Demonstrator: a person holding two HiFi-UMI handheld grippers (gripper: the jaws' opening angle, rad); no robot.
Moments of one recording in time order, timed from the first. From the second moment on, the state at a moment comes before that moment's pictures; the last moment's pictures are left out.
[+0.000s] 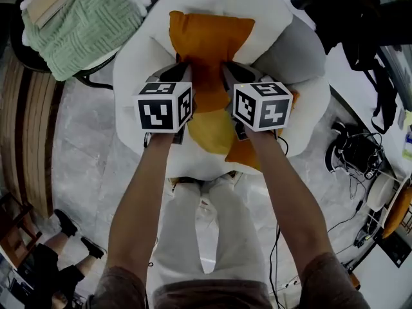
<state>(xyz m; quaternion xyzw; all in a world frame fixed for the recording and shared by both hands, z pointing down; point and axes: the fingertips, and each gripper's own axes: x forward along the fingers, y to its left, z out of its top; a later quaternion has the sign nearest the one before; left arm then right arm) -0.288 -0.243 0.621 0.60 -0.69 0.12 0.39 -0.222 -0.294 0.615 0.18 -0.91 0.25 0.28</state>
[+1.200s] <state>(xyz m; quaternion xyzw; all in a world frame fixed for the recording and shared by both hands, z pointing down) -0.293 -0.204 0.681 0.56 -0.70 0.17 0.40 -0.211 -0.271 0.663 0.23 -0.89 0.22 0.34</state>
